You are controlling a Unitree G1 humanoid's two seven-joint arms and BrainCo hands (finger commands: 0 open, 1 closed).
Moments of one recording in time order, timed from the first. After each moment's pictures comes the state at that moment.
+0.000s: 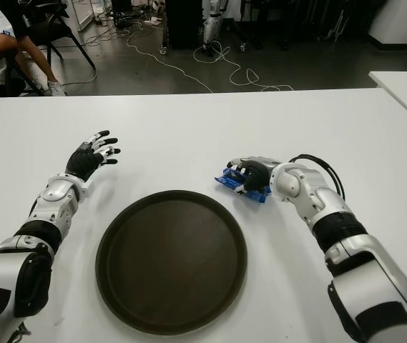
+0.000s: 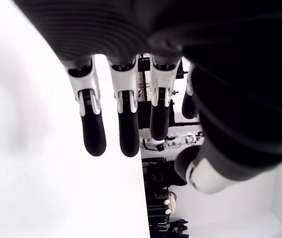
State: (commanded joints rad) left arm -0.78 0.16 0.17 1.27 -0.02 -0.33 -0.19; right arm -0.65 -0.42 0.48 0.80 -0.58 -0.19 0.39
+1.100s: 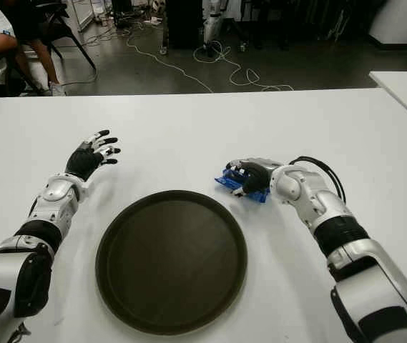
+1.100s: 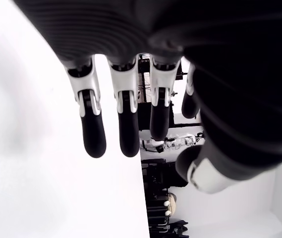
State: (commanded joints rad) left arm -0.77 0.16 0.17 1.26 -0.02 -0.33 -0.19; right arm -0.63 -0.44 0.49 0.76 -0.59 -0.22 0.38
